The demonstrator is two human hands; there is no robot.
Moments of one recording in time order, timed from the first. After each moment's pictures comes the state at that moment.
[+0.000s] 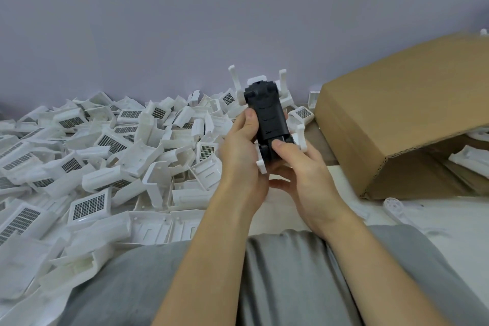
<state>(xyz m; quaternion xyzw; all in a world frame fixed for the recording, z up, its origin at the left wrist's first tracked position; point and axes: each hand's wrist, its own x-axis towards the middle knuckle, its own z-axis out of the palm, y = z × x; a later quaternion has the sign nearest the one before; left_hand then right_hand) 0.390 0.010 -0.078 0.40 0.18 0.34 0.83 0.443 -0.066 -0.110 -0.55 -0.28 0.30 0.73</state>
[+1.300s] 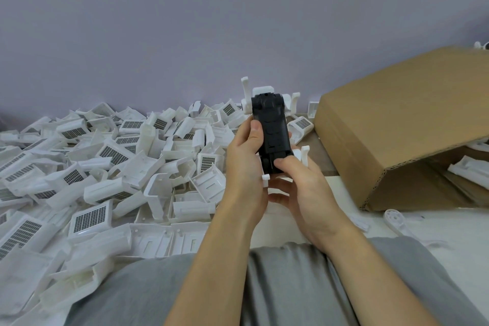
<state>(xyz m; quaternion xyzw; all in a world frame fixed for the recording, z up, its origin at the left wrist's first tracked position) 0.389 0.008 -0.079 0.50 0.17 0.35 0.77 0.444 -0.065 -0.113 -0.52 -0.29 0.32 0.73</state>
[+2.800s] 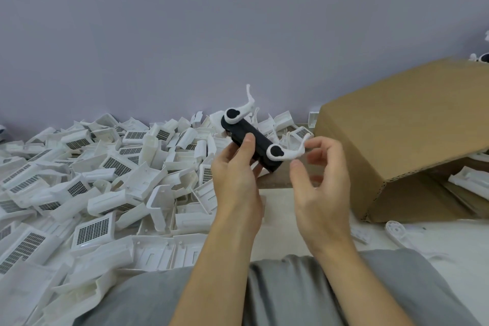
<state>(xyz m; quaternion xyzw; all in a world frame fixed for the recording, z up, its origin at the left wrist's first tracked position) 0.393 0.018 -0.082 0.39 0.26 0.43 0.78 0.438 -0.069 -0.105 -0.63 -0.30 -0.07 0.72</state>
